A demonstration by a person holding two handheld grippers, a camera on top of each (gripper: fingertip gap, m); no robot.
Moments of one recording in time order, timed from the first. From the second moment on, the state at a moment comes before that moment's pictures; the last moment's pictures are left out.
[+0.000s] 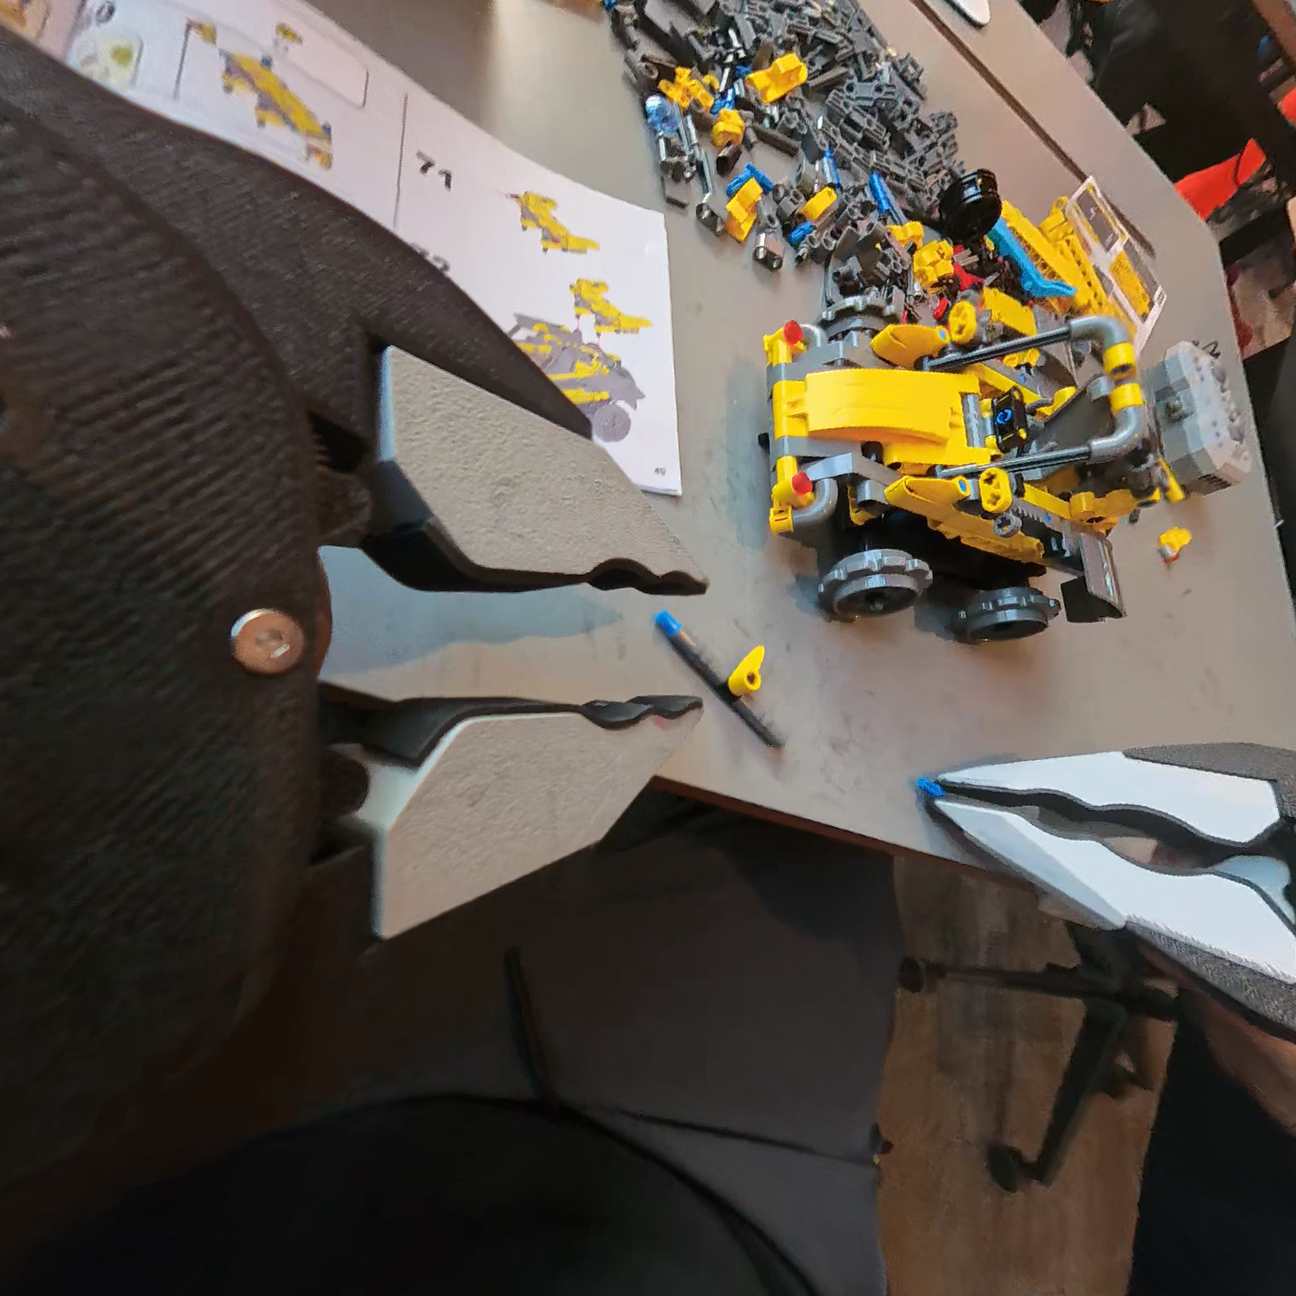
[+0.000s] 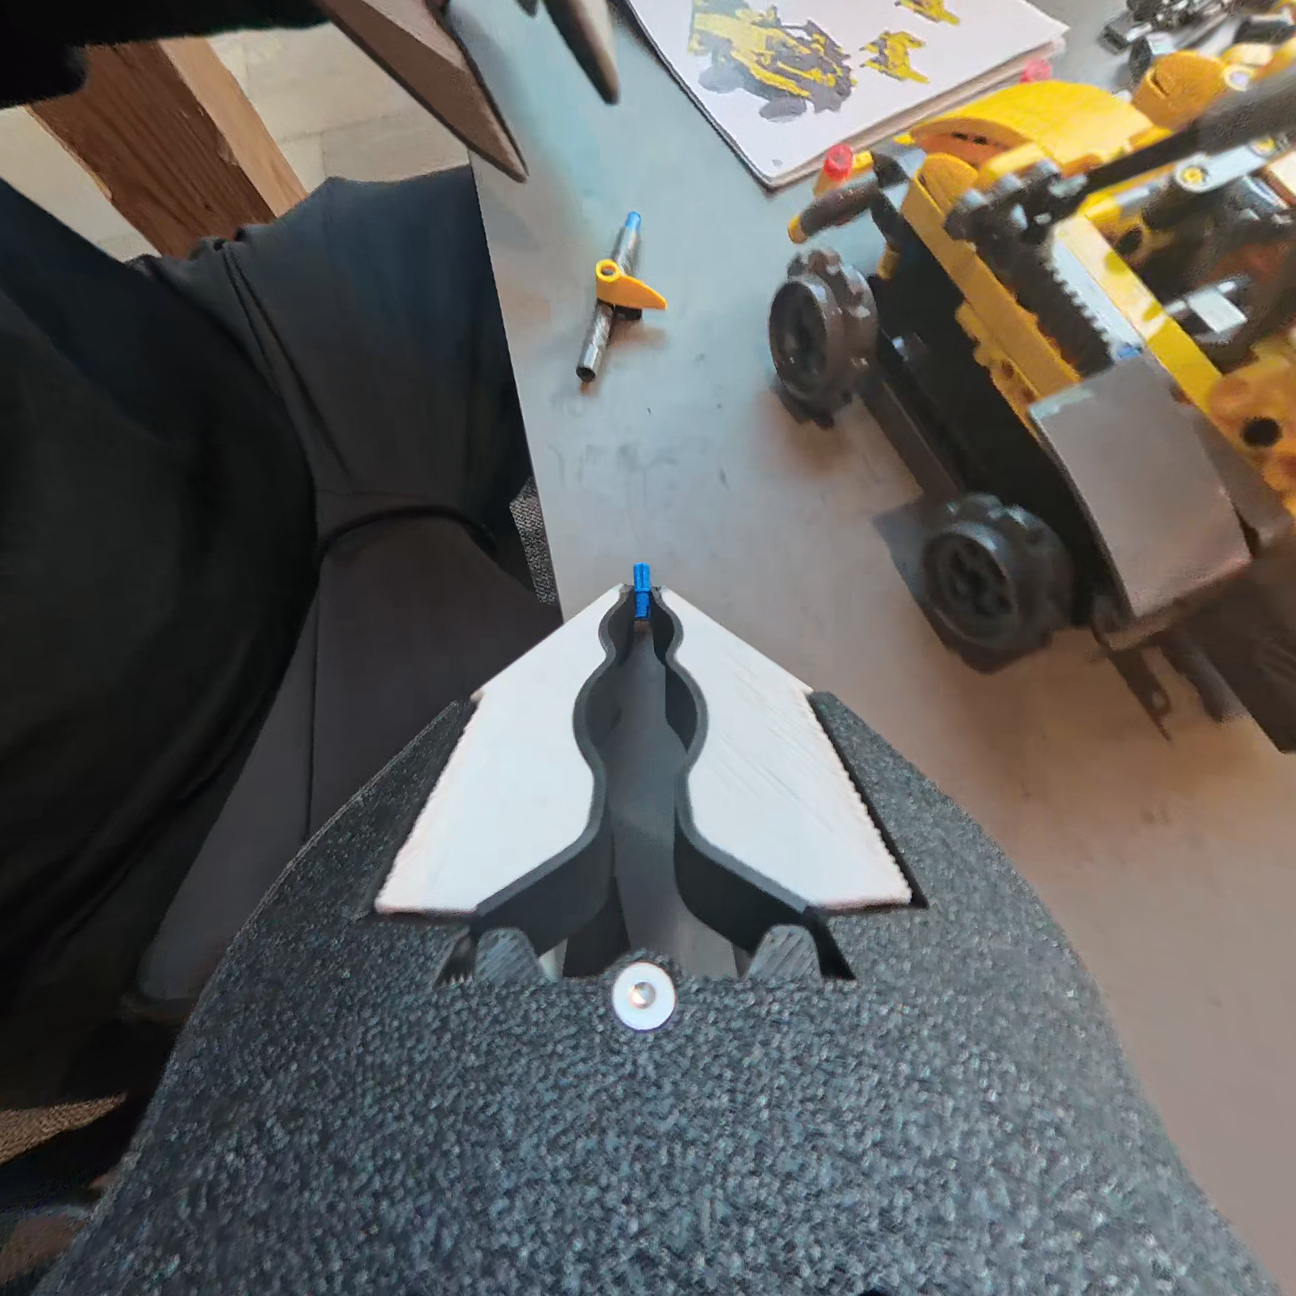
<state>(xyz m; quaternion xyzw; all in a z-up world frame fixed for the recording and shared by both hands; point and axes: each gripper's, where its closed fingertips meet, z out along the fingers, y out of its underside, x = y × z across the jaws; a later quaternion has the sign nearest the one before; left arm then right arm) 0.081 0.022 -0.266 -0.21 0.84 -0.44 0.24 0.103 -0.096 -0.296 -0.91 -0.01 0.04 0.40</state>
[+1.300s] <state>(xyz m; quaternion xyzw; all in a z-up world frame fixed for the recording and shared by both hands) 0.086 -0.009 -0.298 -0.16 0.90 -0.38 0.09 0.094 -0.050 -0.299 -0.91 0.01 0.04 0.41</state>
